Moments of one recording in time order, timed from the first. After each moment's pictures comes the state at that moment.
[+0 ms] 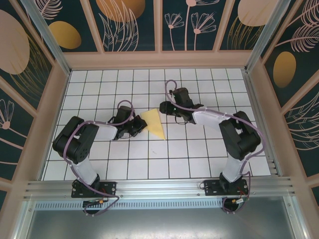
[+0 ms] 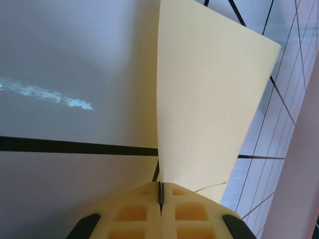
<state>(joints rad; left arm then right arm) -0.45 1.75 0.67 0.31 0.41 -1.13 0.60 1.74 1.03 0.03 -0.16 0.55</state>
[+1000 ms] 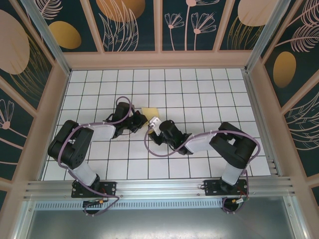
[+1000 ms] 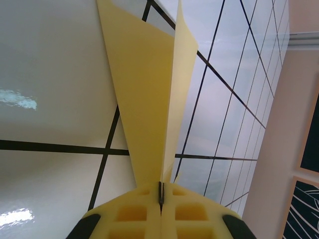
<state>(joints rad) -0.45 1.67 0.70 0.27 0.41 -1.17 0.96 1.74 0.69 0.50 0.09 -0.01</state>
